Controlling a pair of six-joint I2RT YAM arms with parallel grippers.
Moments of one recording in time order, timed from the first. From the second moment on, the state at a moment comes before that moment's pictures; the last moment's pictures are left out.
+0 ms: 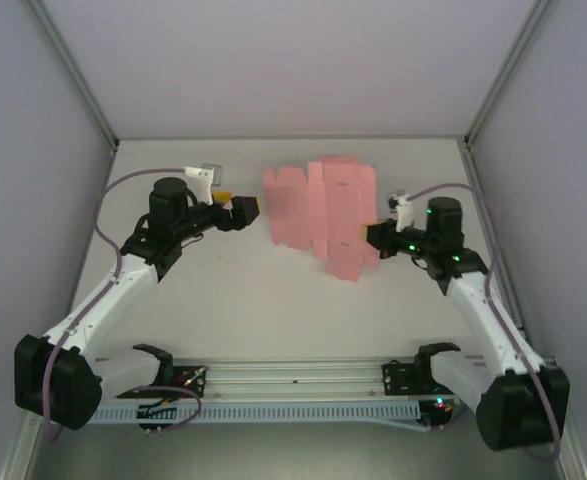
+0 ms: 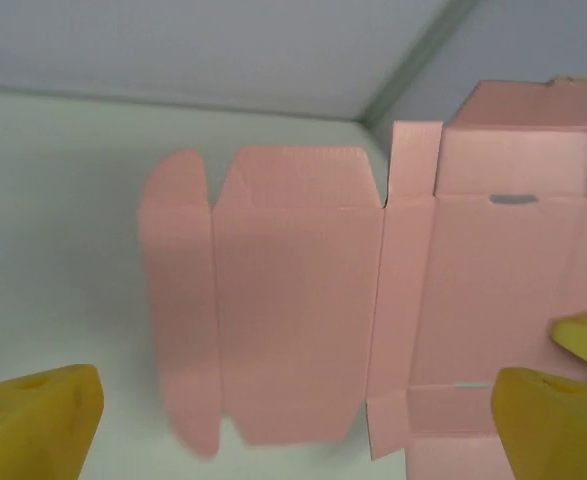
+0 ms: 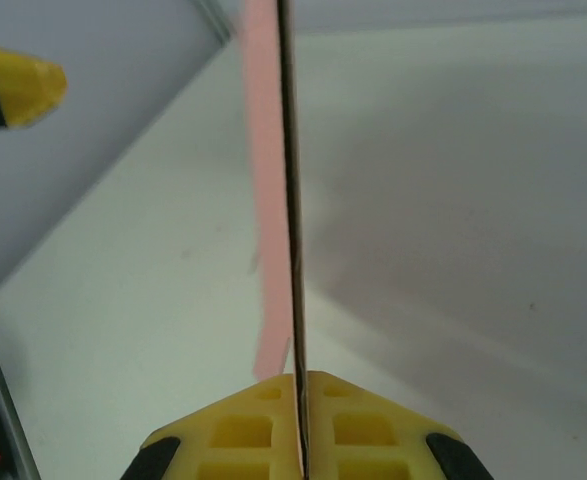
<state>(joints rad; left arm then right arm) -0.40 1.15 0.88 -0.10 0.36 -0.40 0.17 1.04 0.74 -0.32 -0.70 0.05</state>
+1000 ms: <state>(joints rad) -0.42 1.61 1.17 -0.26 0.25 -0.34 0.67 1.57 0.92 -0.10 0.27 -0.77</state>
